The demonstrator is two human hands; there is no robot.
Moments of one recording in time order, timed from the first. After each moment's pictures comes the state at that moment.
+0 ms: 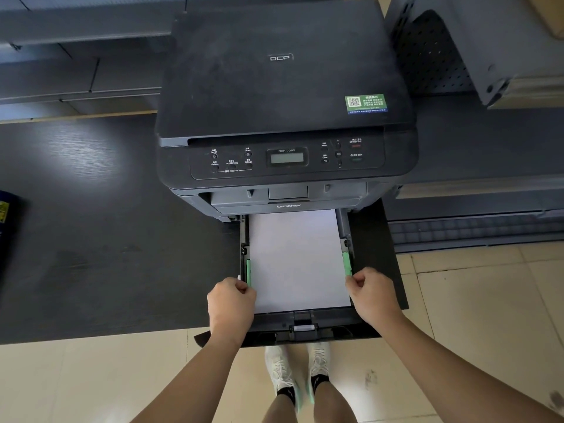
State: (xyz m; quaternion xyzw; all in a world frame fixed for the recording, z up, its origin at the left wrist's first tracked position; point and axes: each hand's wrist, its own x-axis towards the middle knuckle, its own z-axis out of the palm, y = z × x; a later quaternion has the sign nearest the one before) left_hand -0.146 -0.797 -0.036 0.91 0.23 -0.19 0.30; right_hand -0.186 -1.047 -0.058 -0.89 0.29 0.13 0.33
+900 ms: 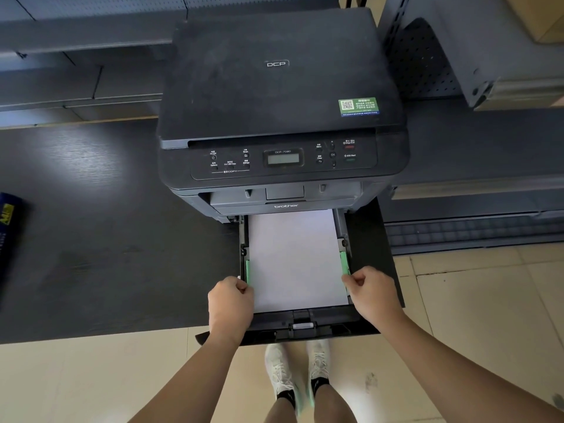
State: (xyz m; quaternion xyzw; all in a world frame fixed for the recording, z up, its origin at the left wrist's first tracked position) left_hand -0.150 -0.798 -0.031 0.91 0.22 -0.18 0.31; right_hand -0.191 -1.053 -0.053 -0.89 0.28 0.12 0.33
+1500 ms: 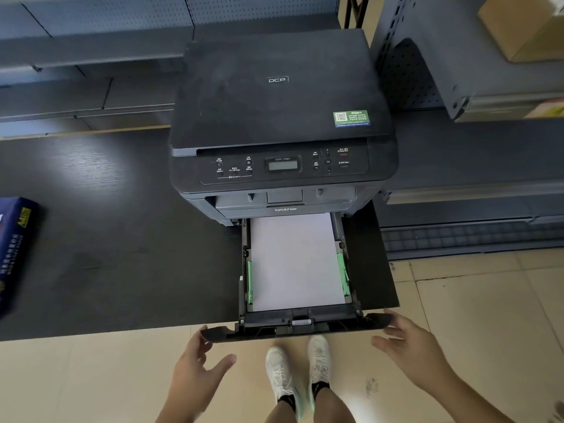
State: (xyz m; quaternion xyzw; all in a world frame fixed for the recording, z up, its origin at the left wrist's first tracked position) left_hand -0.259 -0.713 -0.034 0.83 0.26 -0.24 0.43; right_hand -0.301 -1.096 -0.026 -0.81 0.30 0.21 0.45
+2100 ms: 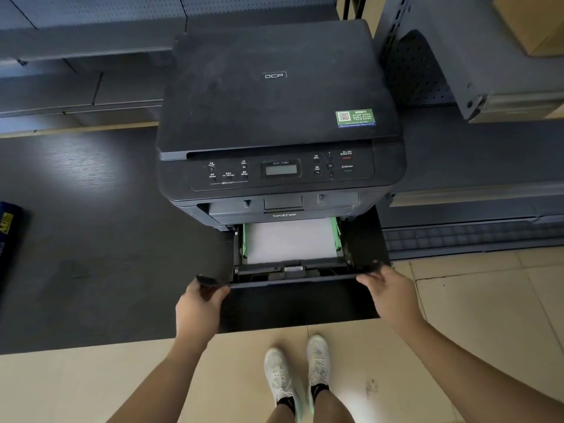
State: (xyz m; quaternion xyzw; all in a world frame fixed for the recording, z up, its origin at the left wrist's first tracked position) left_hand -0.139 -0.748 -0.030 0.87 0.25 -0.14 0.40; right_hand -0.192 -1.085 -0.040 -0.85 0.29 0.06 0.43
